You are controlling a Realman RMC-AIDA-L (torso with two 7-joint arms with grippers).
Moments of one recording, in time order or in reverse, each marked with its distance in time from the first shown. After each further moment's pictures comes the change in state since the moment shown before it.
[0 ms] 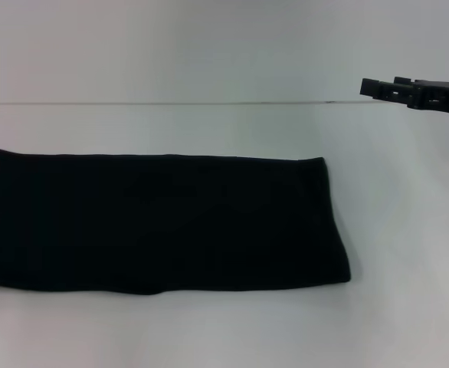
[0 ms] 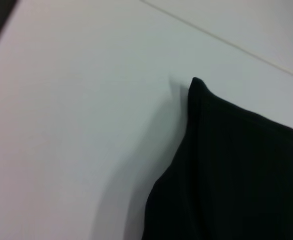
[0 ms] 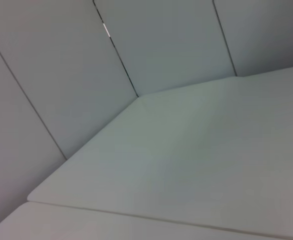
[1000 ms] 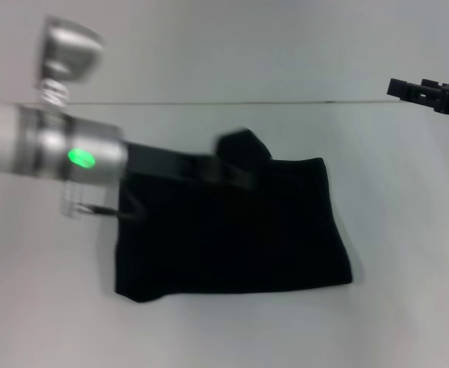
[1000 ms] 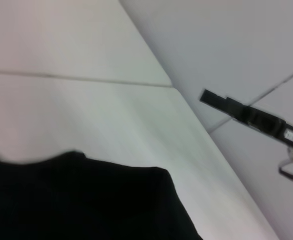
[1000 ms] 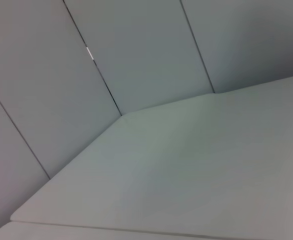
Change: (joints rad) left arm -0.465 -0.146 0.210 -0.246 -0.207 0.191 0.029; right arm -0.063 -0.014 0.009 0.012 0.079 0.004 -0.050
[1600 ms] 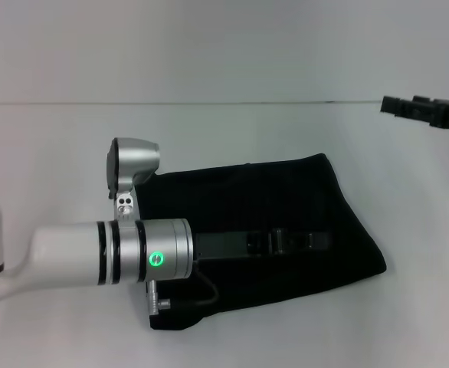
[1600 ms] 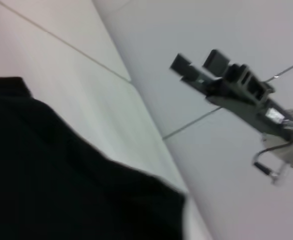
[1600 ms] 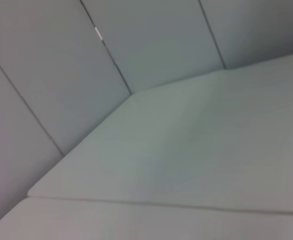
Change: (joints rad) left arm 0.059 -0.063 0.029 -0.489 -0.271 -0.244 0.362; right arm -0.008 -0.028 -0.063 0.023 -0.007 -0.034 0.049
